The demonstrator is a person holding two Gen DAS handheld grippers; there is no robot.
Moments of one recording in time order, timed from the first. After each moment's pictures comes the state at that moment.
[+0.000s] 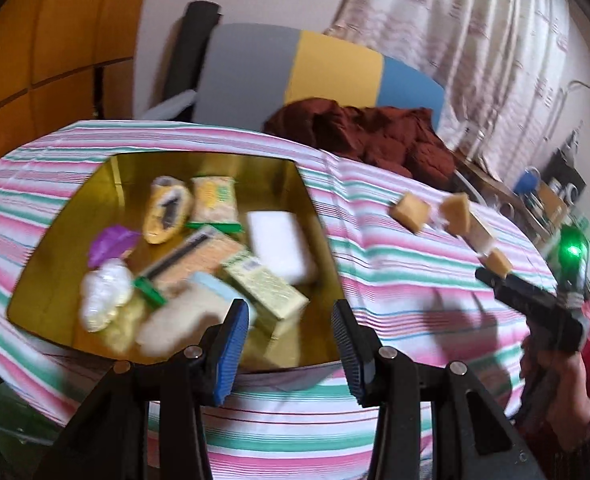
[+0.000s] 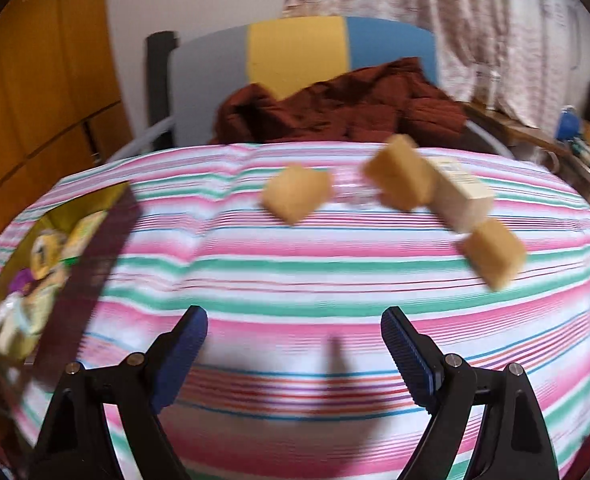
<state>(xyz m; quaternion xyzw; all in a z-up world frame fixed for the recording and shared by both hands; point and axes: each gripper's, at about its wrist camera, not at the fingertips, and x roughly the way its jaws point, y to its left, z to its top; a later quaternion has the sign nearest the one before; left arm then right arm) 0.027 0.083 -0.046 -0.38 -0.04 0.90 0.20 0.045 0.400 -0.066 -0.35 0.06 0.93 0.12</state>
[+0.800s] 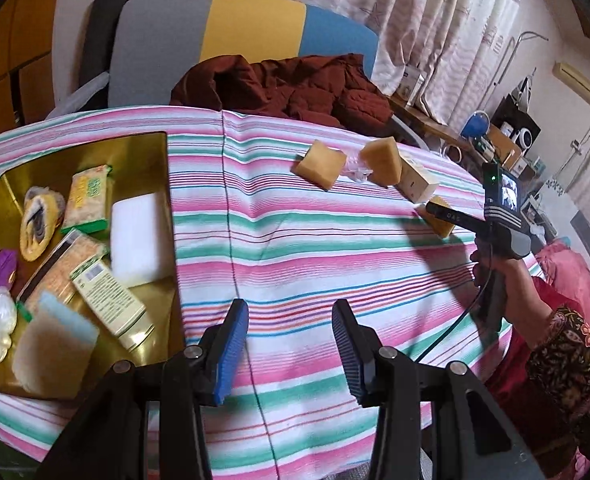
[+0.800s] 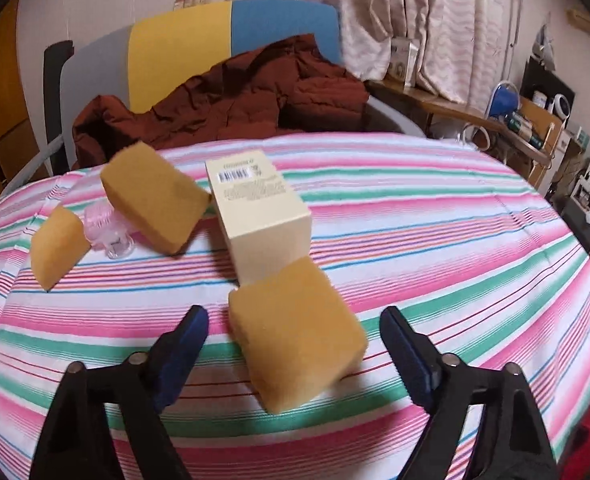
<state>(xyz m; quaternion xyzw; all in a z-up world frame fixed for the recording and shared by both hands) 0.017 0.182 -0.047 -0.43 0.00 0.85 0.30 -0.002 0.581 -0.094 -0.38 0.08 0.89 0.22</state>
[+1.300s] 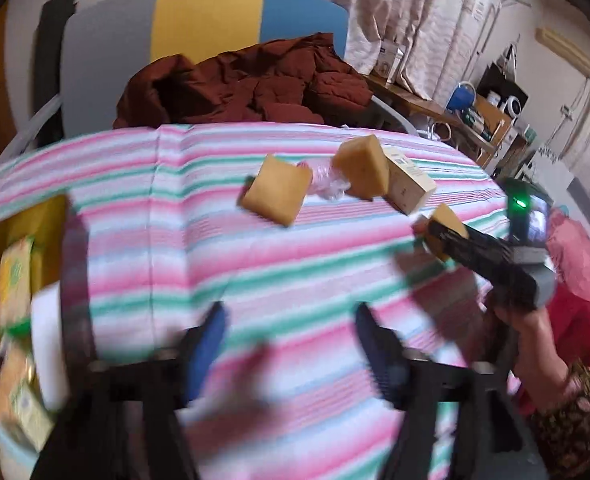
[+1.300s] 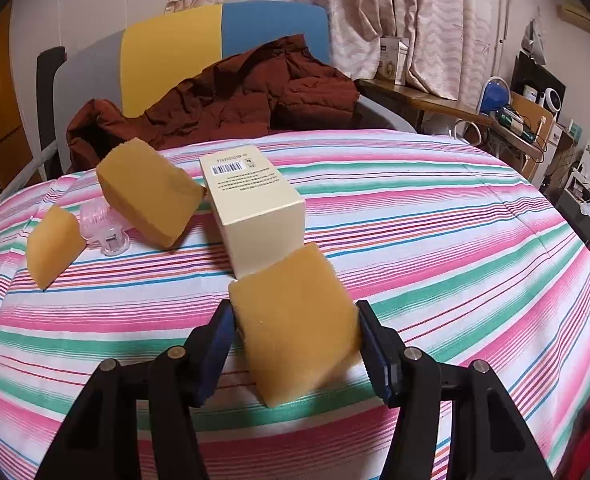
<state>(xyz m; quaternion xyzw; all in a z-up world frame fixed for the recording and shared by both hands) -0.055 0.283 -0.051 -0.44 0.06 0.83 0.33 0.011 0.574 -0.099 -0.37 0.08 0.89 0.24</state>
